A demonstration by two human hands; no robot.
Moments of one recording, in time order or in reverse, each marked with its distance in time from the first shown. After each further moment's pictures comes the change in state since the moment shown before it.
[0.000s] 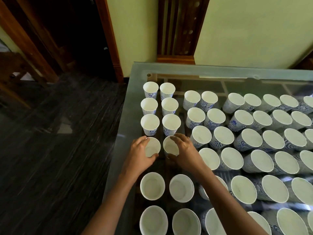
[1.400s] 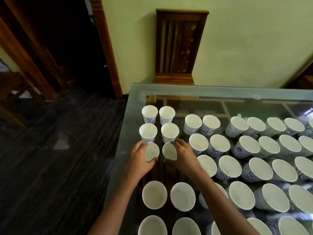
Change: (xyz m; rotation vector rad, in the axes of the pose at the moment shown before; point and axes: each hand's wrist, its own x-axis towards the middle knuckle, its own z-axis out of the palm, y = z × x) left_hand 0.092 0.004 -0.005 0.004 0.027 0.011; right_hand 0.091 0.007 -0.019 -0.004 0.035 0.052
